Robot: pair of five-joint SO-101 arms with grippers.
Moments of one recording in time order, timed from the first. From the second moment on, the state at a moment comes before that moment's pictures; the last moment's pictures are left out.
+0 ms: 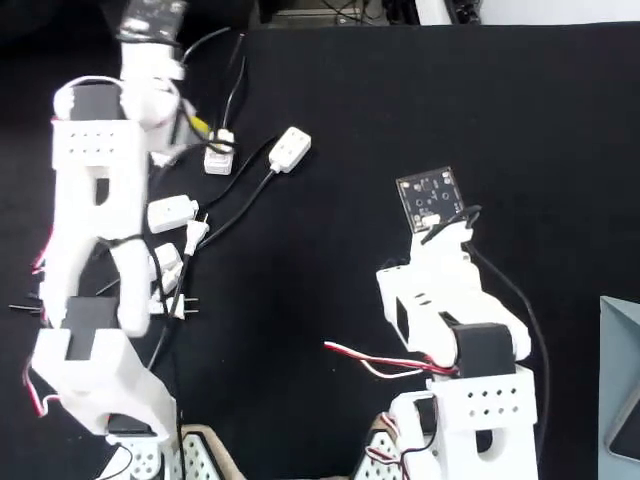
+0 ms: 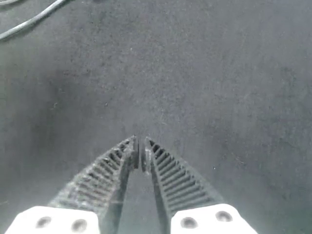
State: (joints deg) left arm -5.7 9.9 -22.6 76.7 -17.0; right arm -5.3 -67.3 55.3 73.3 9.1
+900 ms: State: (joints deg) left arm 8.4 23.7 3.8 40.7 -13.6; right arm -5.3 -67.3 55.3 73.3 9.1
